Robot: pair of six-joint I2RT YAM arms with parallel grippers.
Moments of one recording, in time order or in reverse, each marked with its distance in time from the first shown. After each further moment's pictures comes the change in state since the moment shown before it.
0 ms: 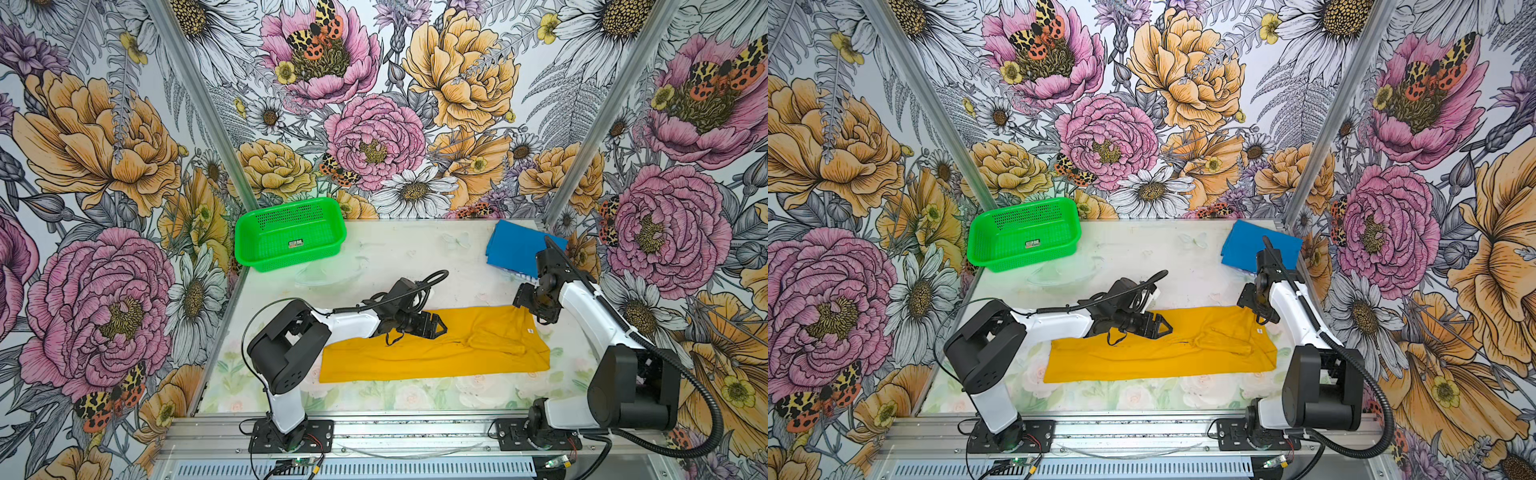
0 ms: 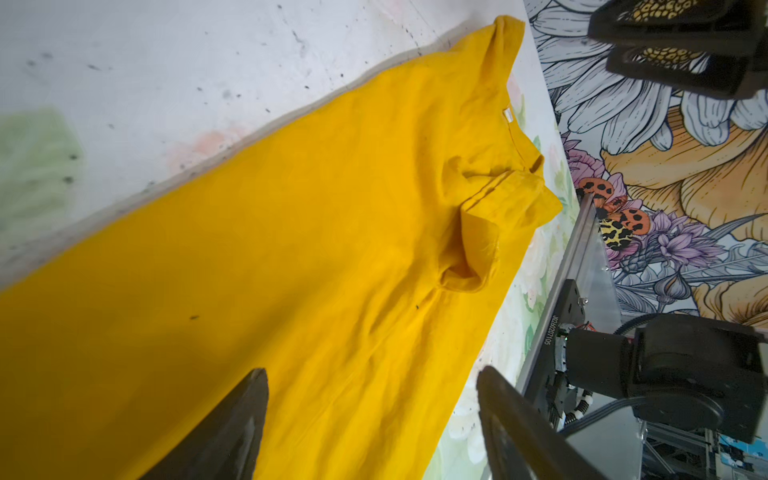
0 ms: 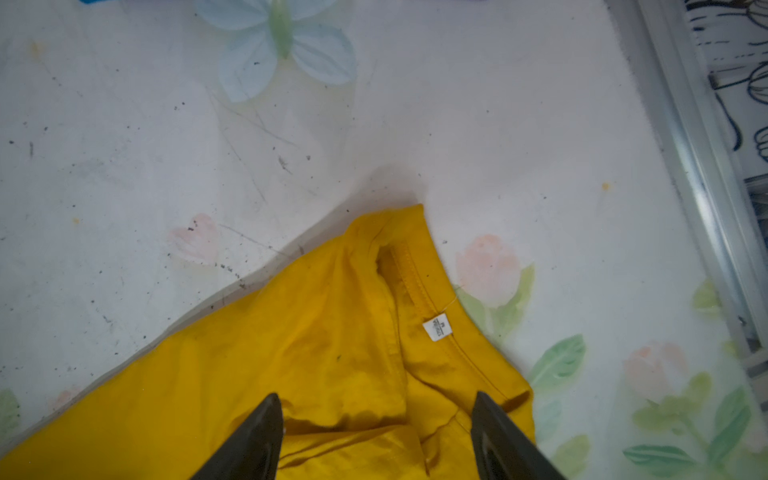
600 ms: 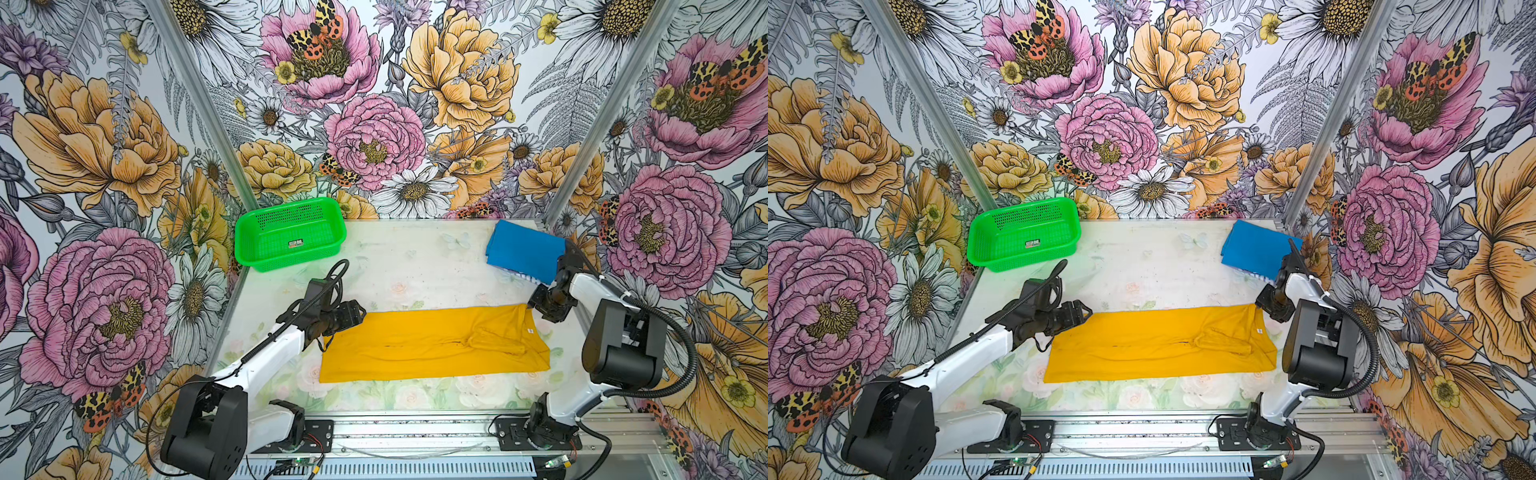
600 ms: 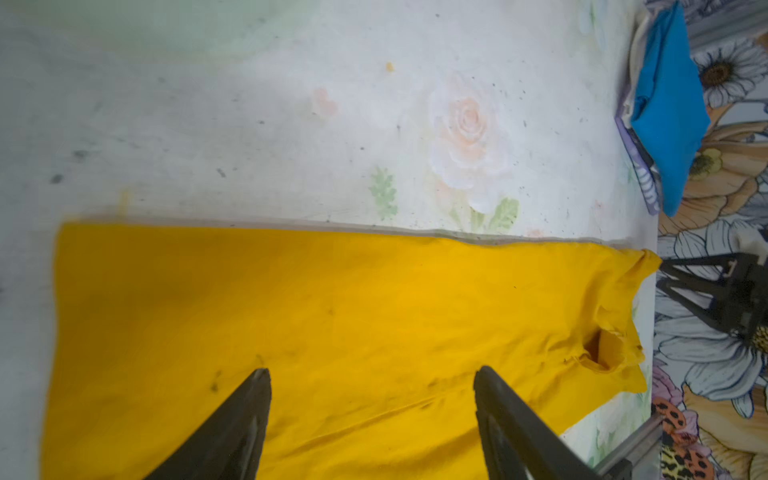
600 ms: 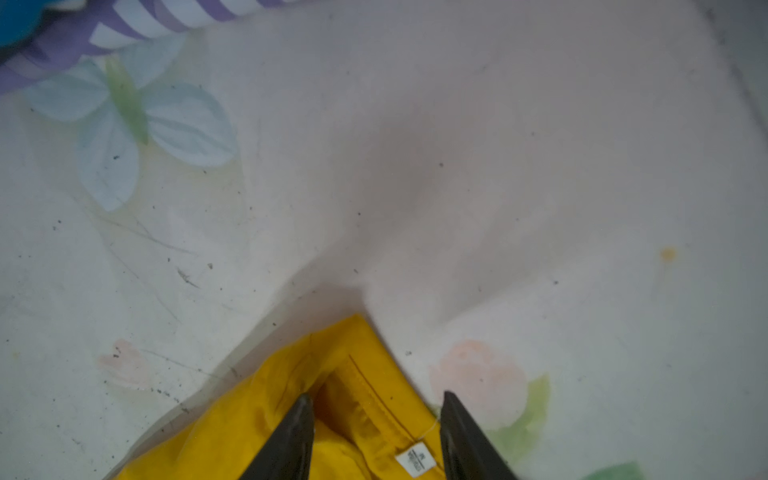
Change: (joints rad) left arm 0.514 -0.553 -0.324 -0.354 -0.182 -0.089; right arm -0.221 0.235 0.026 0.149 -0.165 -0.024
